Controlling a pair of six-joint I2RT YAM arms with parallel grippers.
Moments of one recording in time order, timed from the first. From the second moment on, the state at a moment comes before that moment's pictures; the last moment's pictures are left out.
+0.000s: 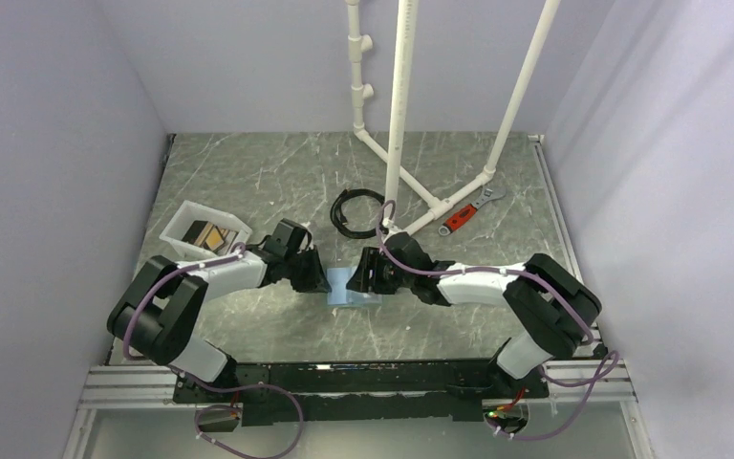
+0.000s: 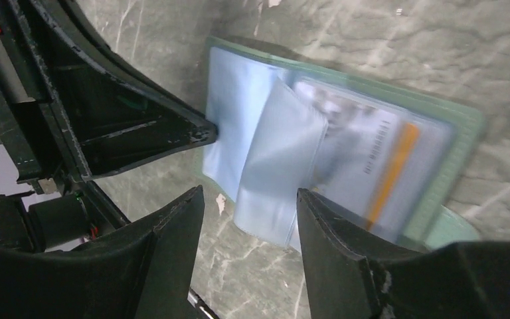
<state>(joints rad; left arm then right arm) -0.53 1.50 0.66 -0.15 0.29 -0.69 0.82 1.55 0.63 0.24 -0.17 0.84</state>
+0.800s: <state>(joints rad) -0.56 1.62 0.62 0.16 0.51 -0.73 0.88 1.55 0.68 0.23 -0.17 0.82</state>
